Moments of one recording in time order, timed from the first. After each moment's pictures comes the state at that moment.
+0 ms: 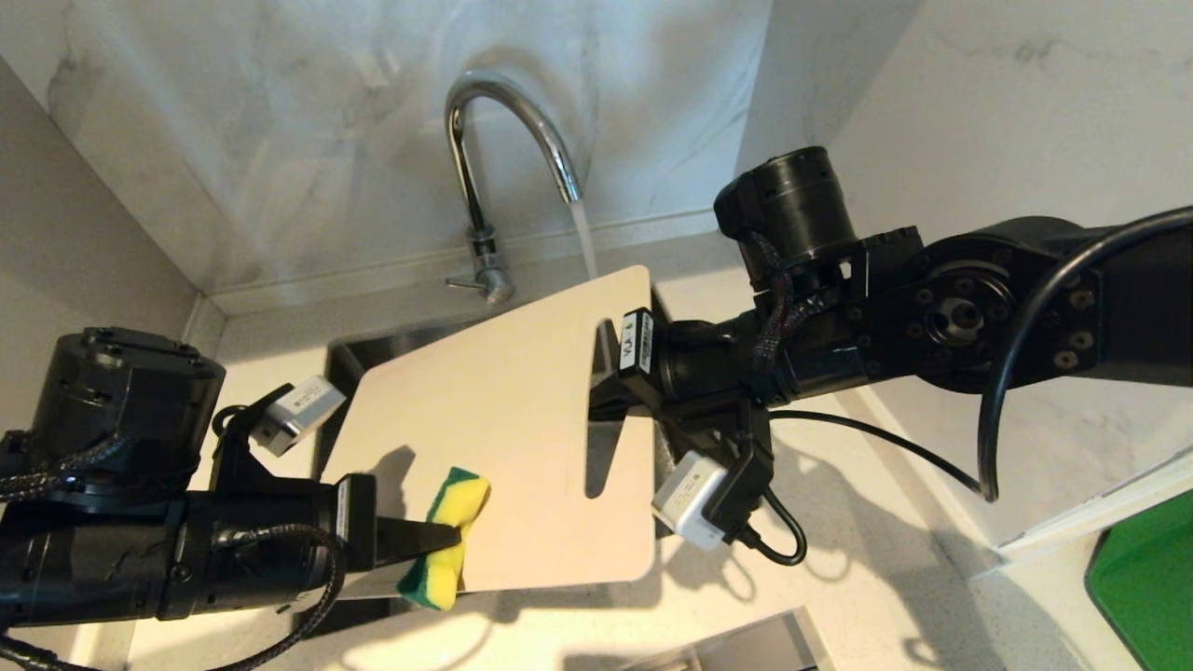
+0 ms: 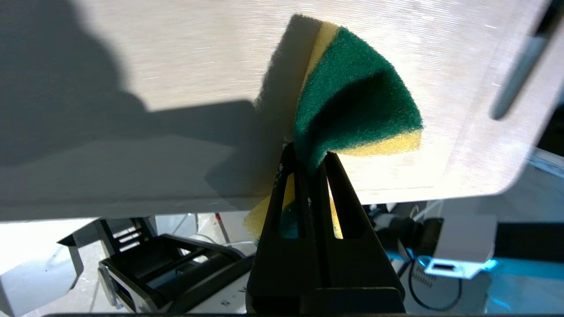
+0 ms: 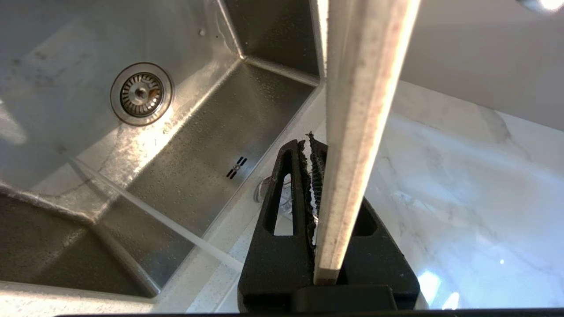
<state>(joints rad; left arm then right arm) -0.69 1.44 -0.78 -0.09 -0.20 -0.80 0.57 1.78 -1.48 0.25 0.53 -2.37</state>
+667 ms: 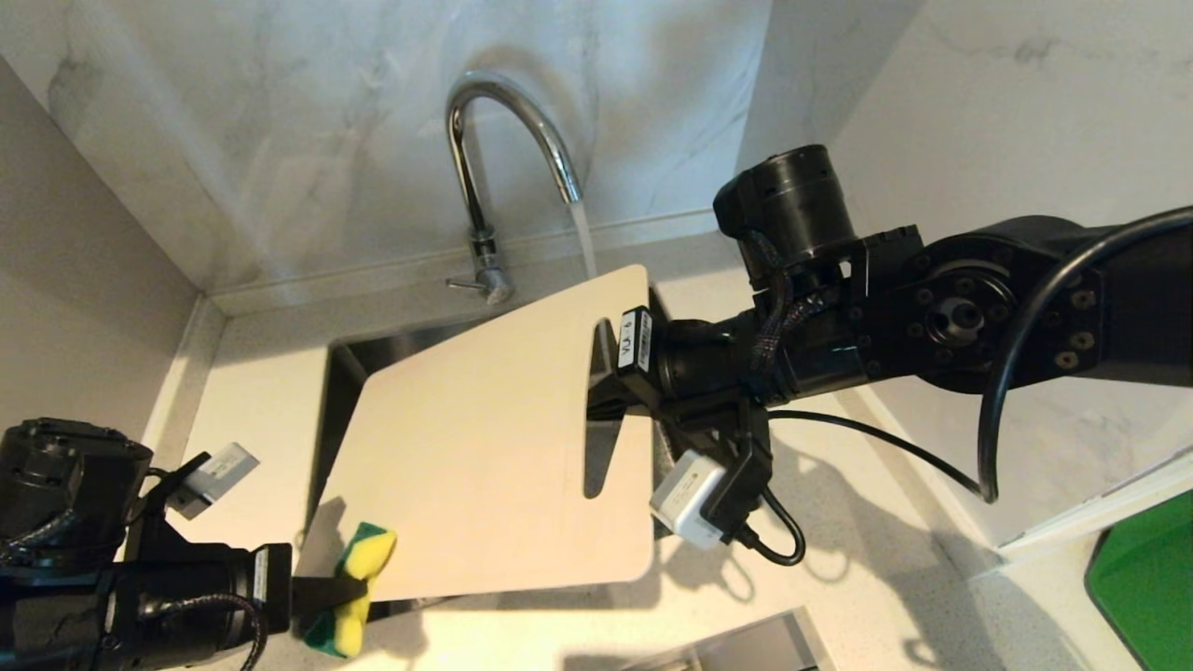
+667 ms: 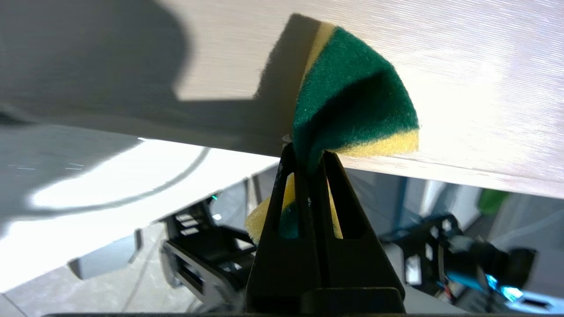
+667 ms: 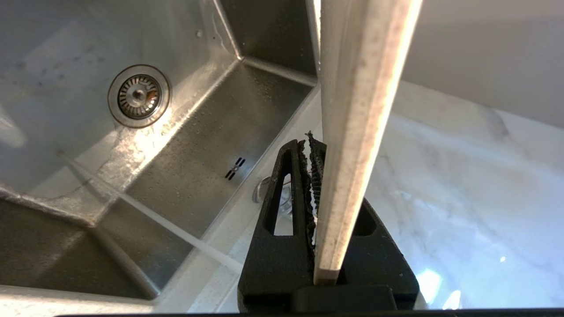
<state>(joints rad) -0.47 1.37 -0.53 -0.17 -0.20 -0.67 0.57 1.78 -1.48 0.24 0.53 -2.36</state>
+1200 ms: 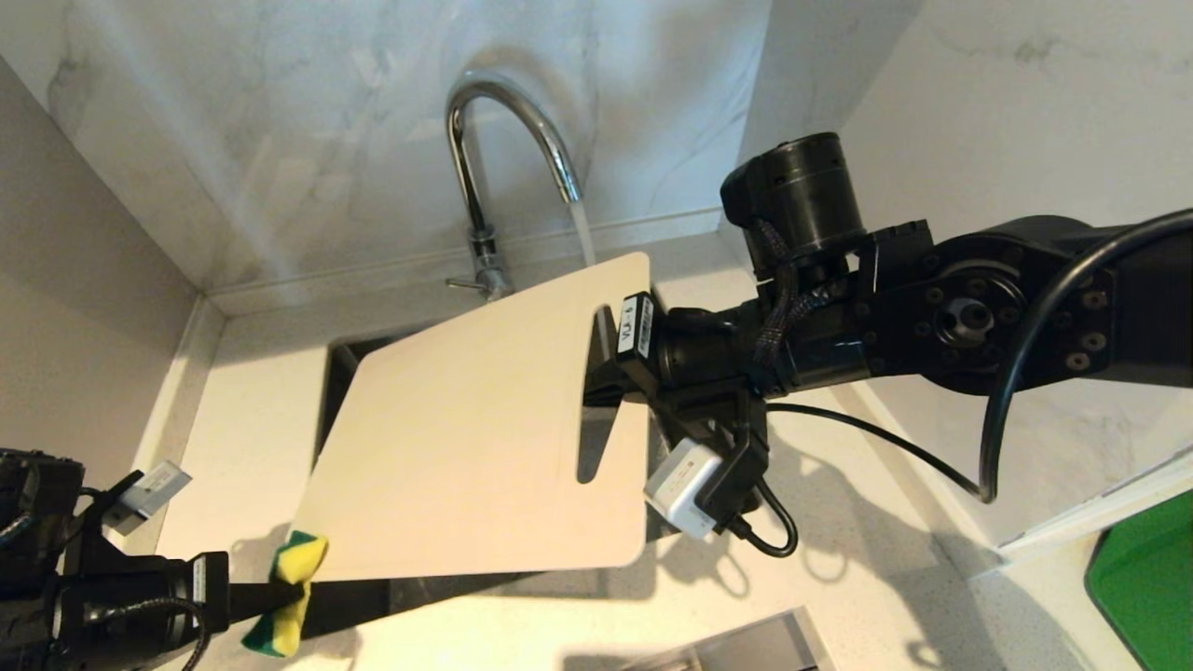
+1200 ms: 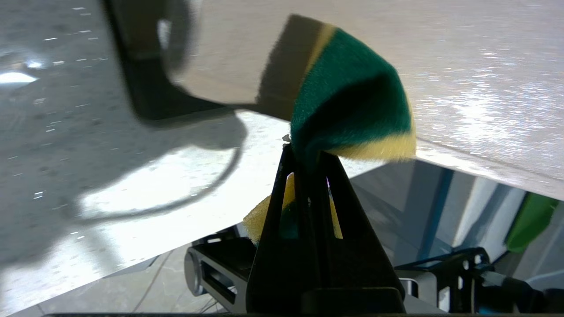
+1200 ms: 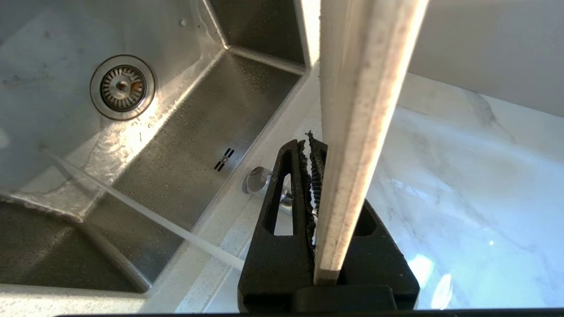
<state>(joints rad) -0.21 1.36 -0.42 -0.21 -0.31 -0.54 0.57 1.77 -1.47 0.19 0.53 -2.34</state>
